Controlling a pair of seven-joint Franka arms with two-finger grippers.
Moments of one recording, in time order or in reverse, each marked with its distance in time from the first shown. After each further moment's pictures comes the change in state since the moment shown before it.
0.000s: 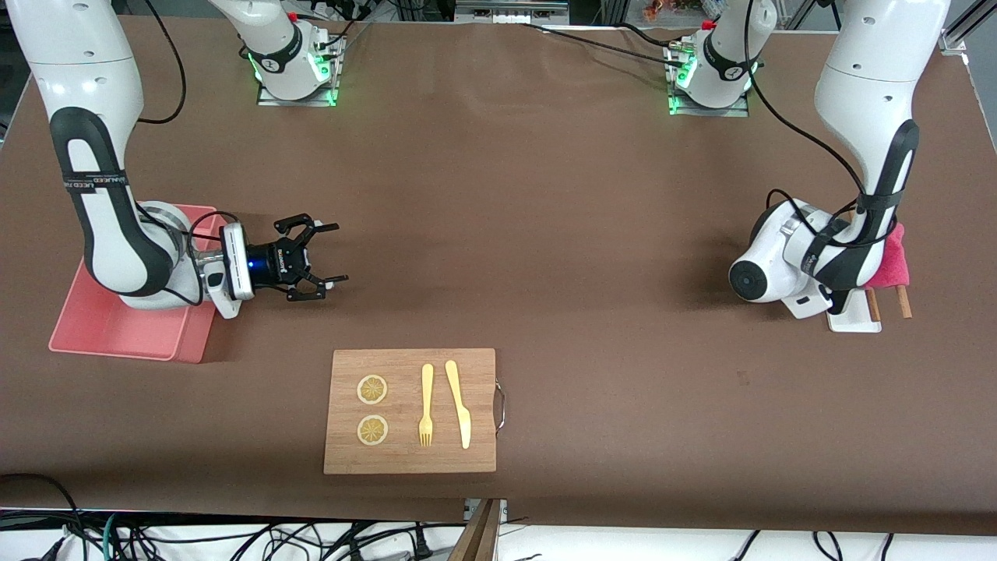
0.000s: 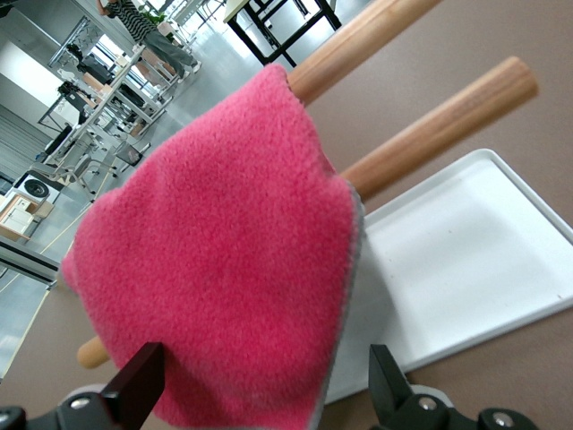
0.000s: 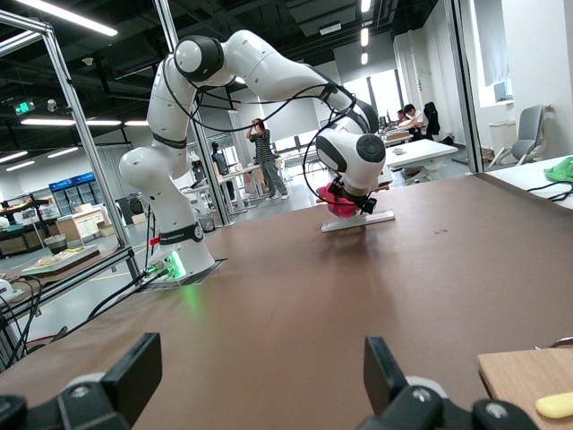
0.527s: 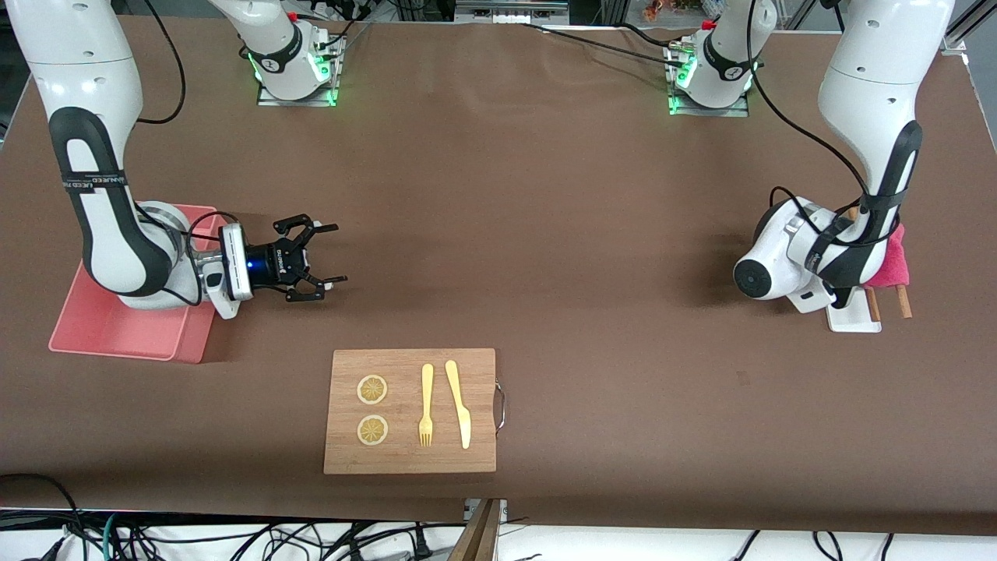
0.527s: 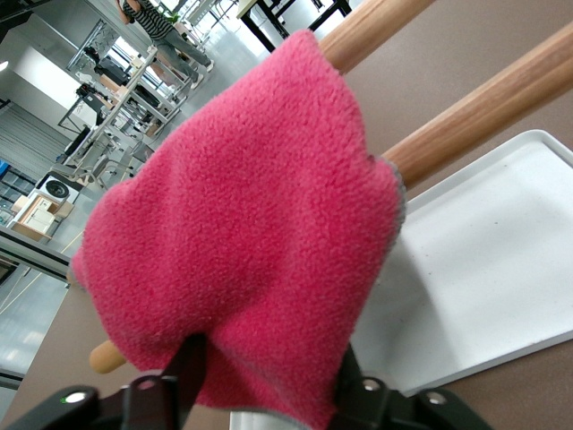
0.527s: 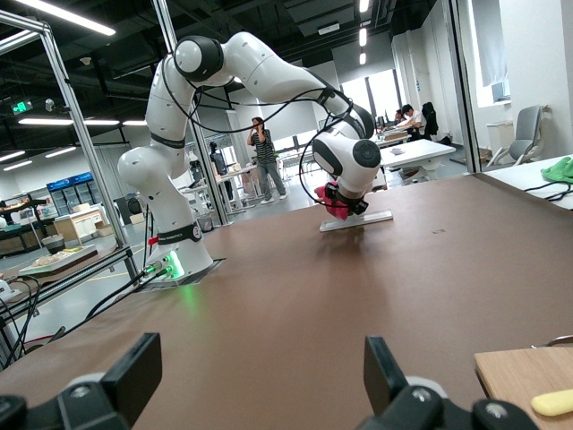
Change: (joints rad) left arm 0.010 0.000 0.002 -0.028 0.001 -0.013 0.000; right arm -0.001 0.000 -0.003 0.001 0.001 0.001 0.000
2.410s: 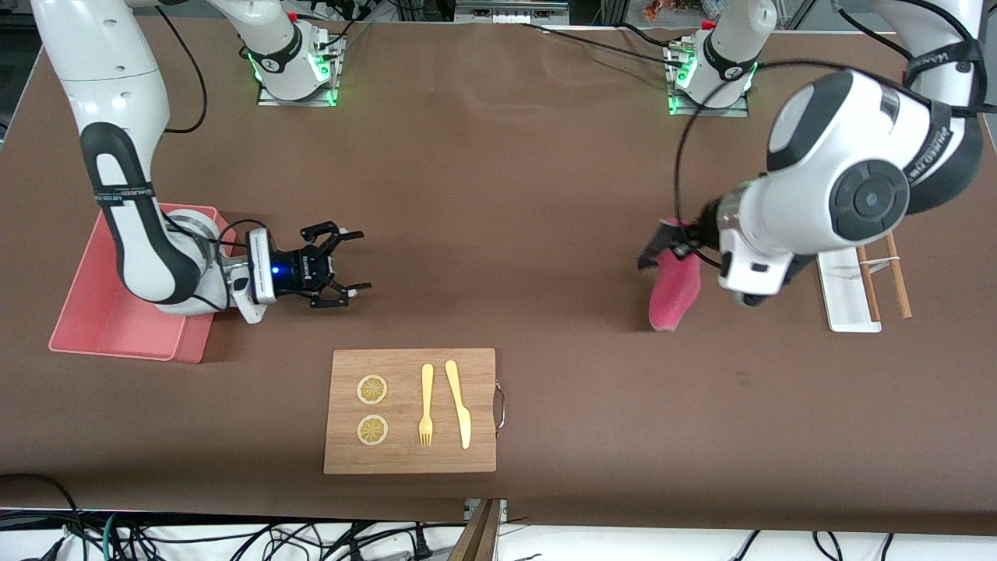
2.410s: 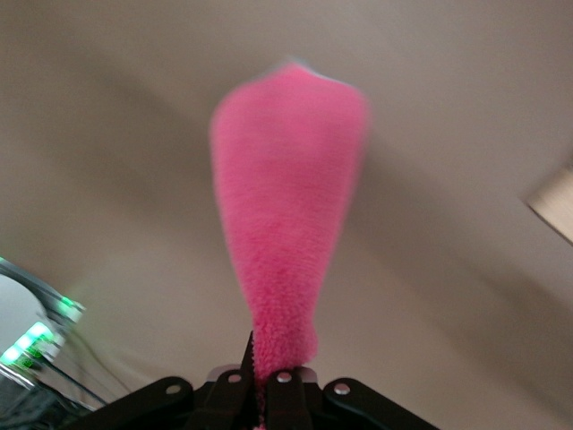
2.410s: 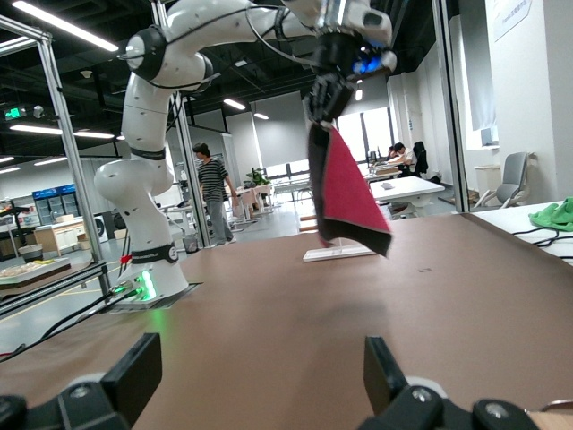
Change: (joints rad) left arm -0.036 -0.195 -0.361 0.680 -1.125 -0.339 0.735; right arm 0.094 0.053 0.004 0.027 0.159 0.041 -0.084
